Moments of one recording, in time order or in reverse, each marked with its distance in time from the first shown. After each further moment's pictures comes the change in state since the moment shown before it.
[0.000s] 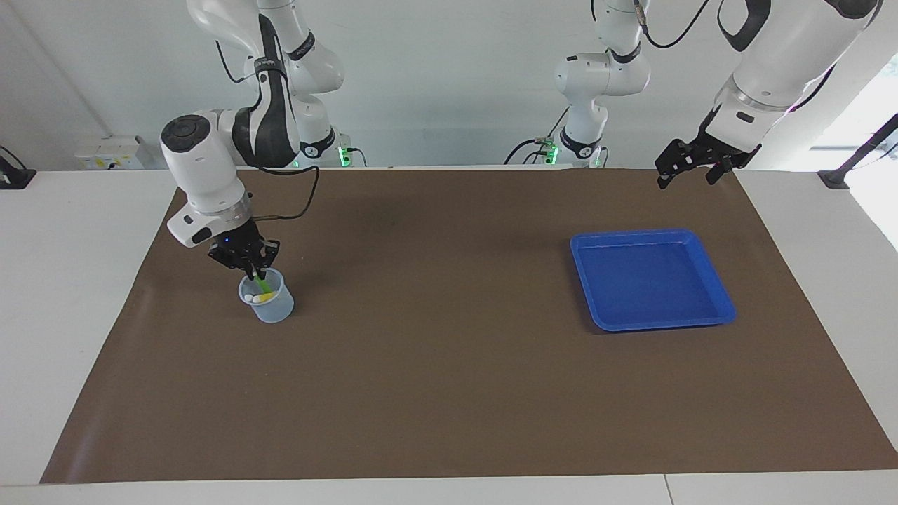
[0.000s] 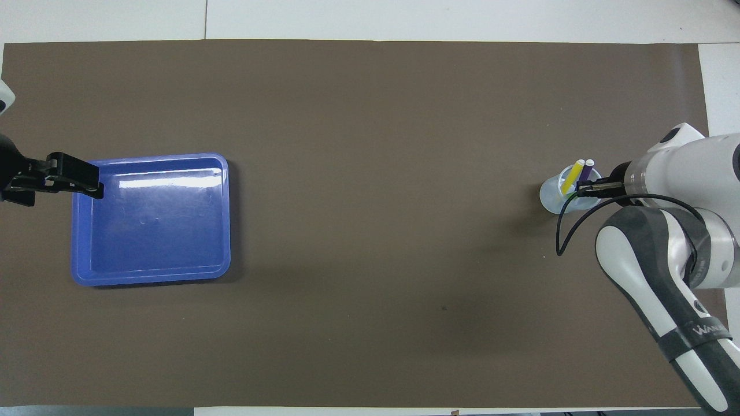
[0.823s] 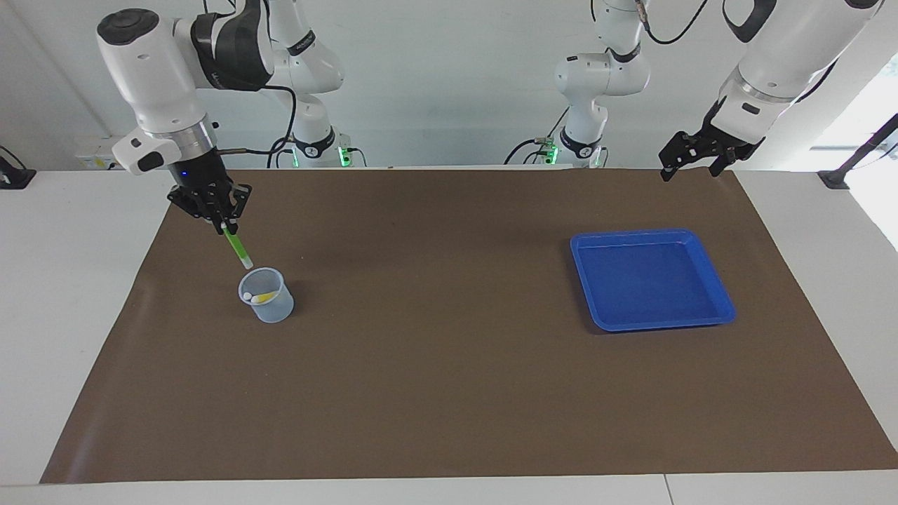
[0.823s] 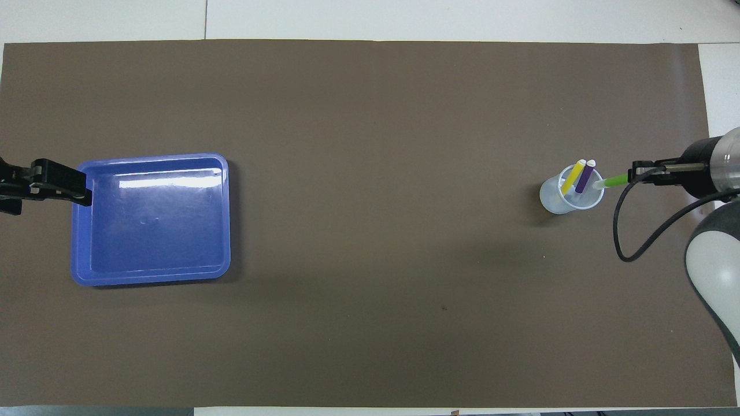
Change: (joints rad) left arm 0.017 -0.023 0.002 -0.001 0.000 -0.031 -0.001; right arm 0.001 -0.137 0.024 0.225 0.046 -0.314 0.091
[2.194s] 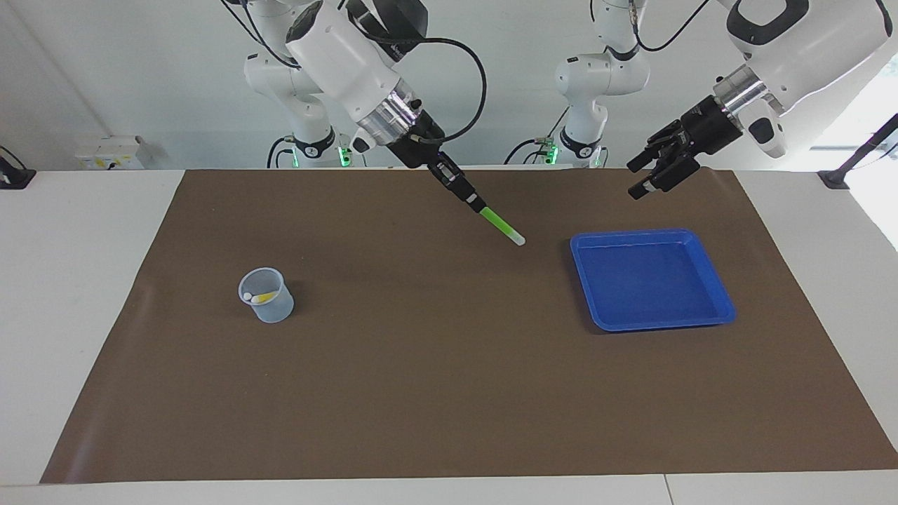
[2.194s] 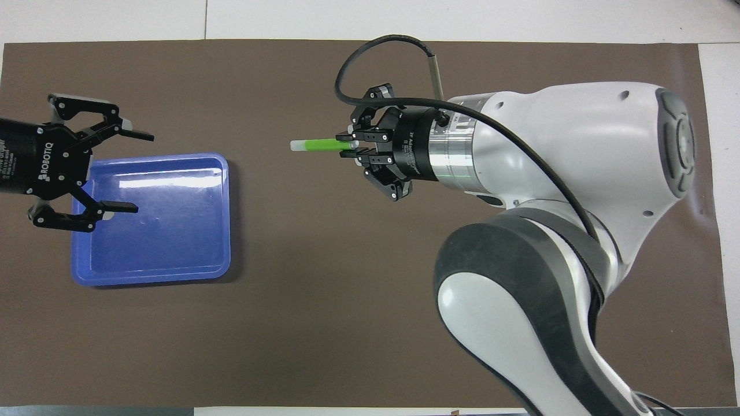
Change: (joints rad) left arm 0.055 -0.062 -0.007 -0.190 -0.675 0.256 -0.978; right arm 0.013 0.277 0.534 0.312 0.540 0.337 1.422
